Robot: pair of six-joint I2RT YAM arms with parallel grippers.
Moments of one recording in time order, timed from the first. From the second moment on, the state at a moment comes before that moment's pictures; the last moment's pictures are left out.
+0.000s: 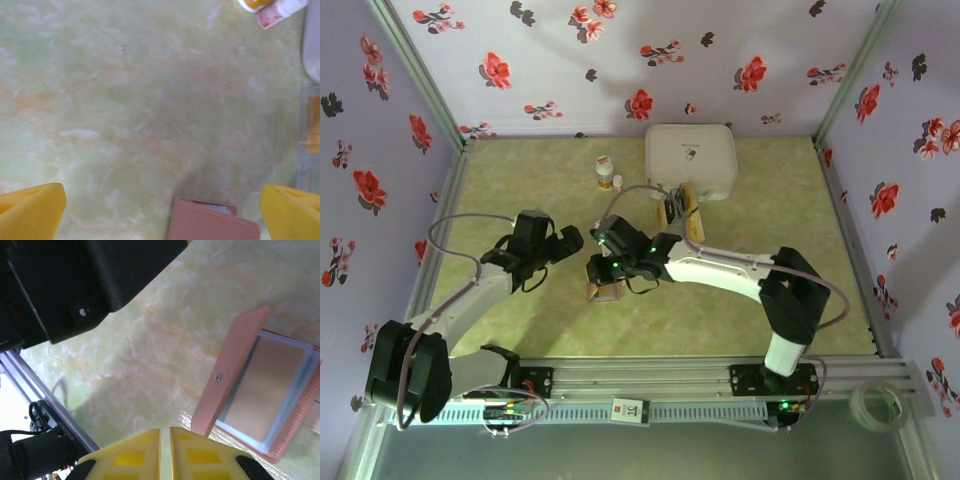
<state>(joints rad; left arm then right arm) -0.38 1.19 0.68 -0.35 -0.04 -0.75 1.05 1.76 1.28 -0.37 -0.20 0.69</state>
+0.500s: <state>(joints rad) -0.38 1.23 0.69 -0.38 -0.01 -0.71 1.04 1.82 1.21 -0.38 -0.19 0.68</state>
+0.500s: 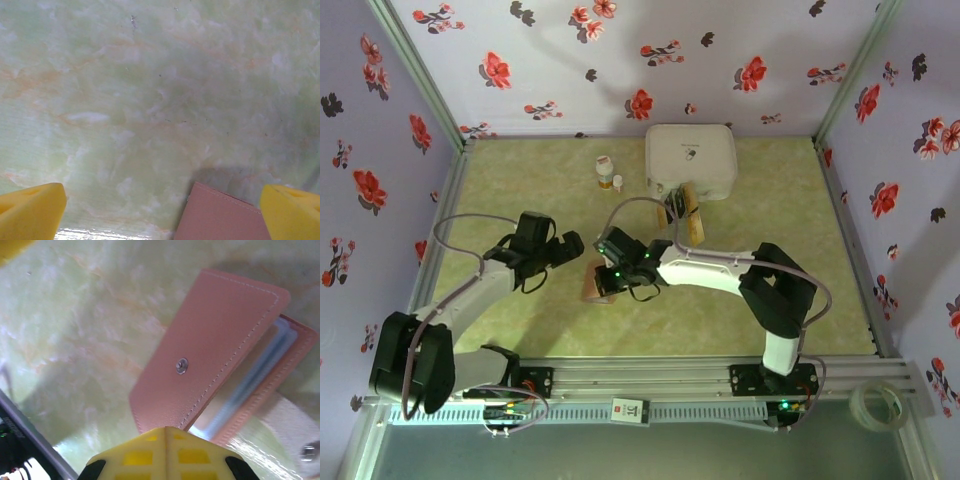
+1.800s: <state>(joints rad) -0.53 1.46 0.69 -0.36 -0.04 -0.62 0.98 1.75 1.07 -0.26 -0.19 0.70</state>
